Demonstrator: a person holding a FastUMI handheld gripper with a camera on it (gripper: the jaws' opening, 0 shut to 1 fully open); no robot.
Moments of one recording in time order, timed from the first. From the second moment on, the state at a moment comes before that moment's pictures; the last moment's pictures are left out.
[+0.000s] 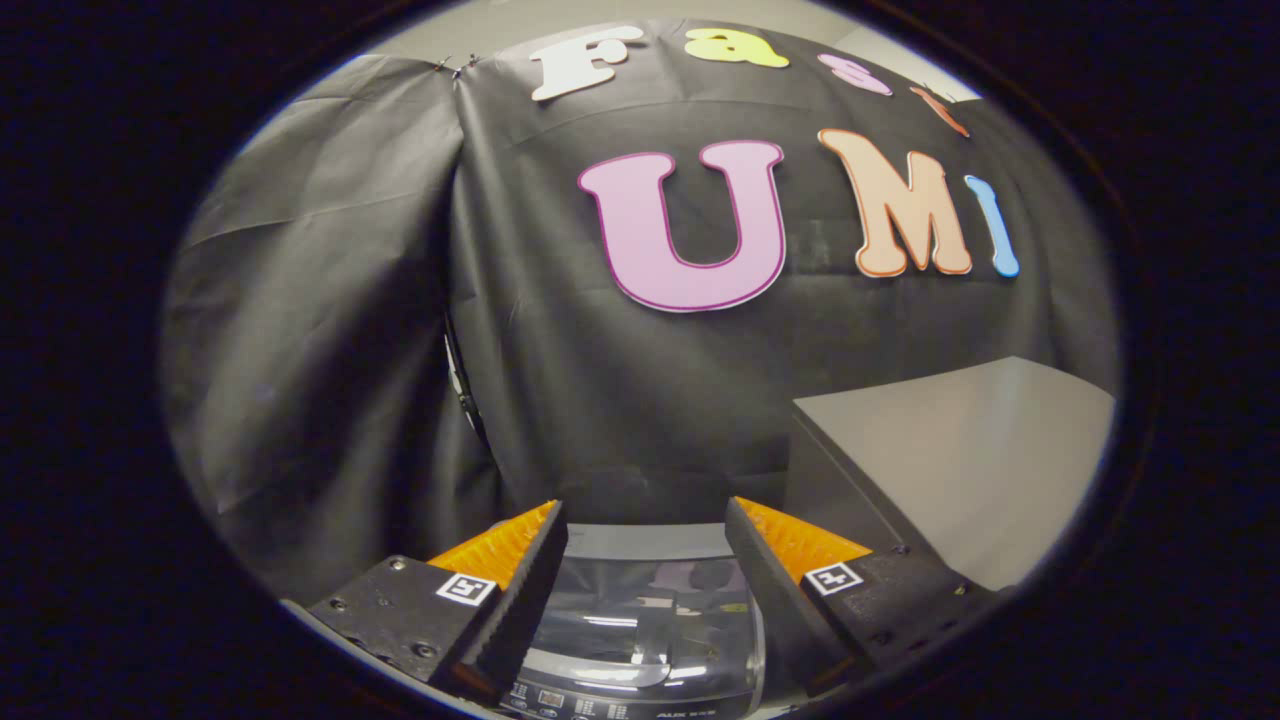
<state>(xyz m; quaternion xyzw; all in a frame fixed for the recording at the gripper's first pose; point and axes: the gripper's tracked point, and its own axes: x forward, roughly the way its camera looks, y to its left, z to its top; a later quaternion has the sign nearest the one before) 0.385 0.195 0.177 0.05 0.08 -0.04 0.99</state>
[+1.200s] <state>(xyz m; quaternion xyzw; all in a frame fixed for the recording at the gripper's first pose) 0.207 0.073 0.239 0.03 -0.01 -0.13 0.99</state>
